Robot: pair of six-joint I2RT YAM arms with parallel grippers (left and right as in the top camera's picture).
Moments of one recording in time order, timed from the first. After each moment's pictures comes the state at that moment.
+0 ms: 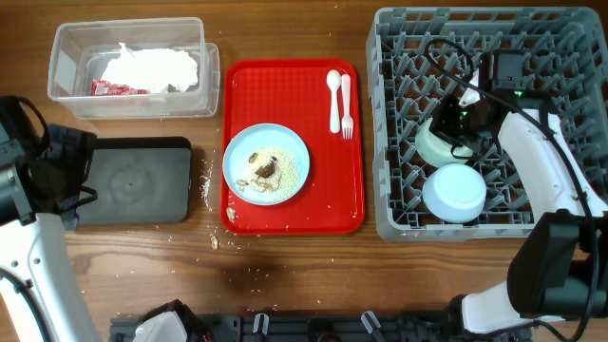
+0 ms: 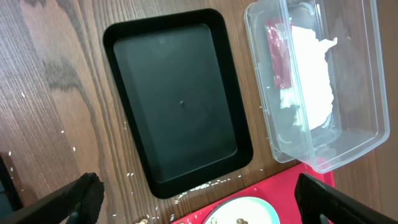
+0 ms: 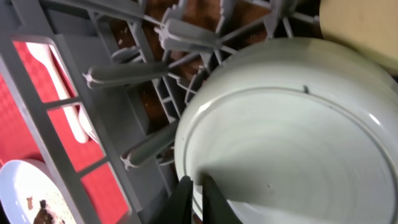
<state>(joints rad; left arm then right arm) 0.43 1.23 1.41 -1.28 -0.10 -0.92 -0.07 1.69 1.24 -0.81 -0.26 0.40</state>
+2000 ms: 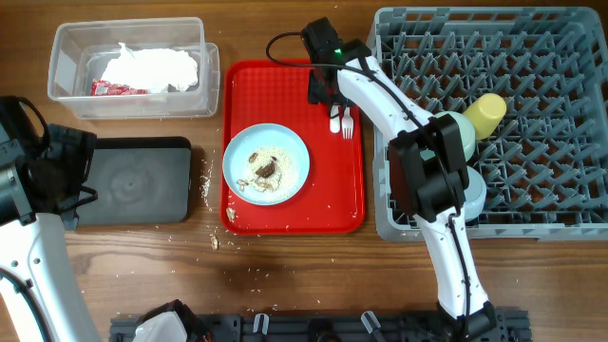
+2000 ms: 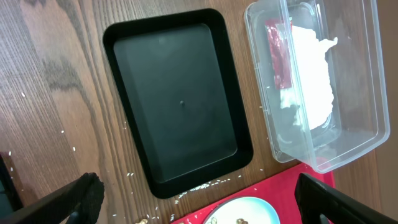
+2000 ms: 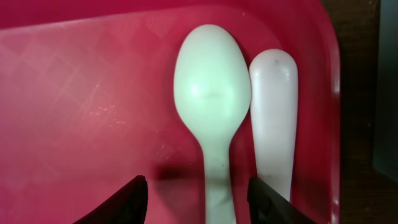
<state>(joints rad) 0.43 1.23 1.41 -1.28 -0.10 -0.92 0.46 2.46 2.09 -0.92 0.14 0.52</state>
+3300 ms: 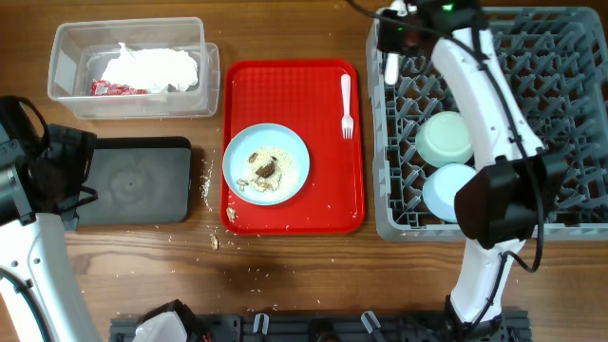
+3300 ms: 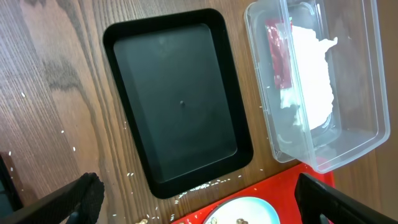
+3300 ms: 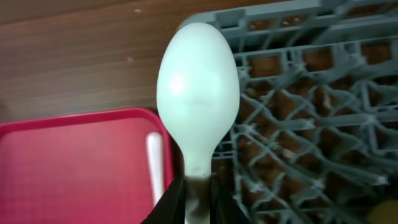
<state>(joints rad) 0.43 1.23 1.41 -1.28 -0.10 -0.92 0.22 2.10 2.08 -0.99 0.08 0.29</state>
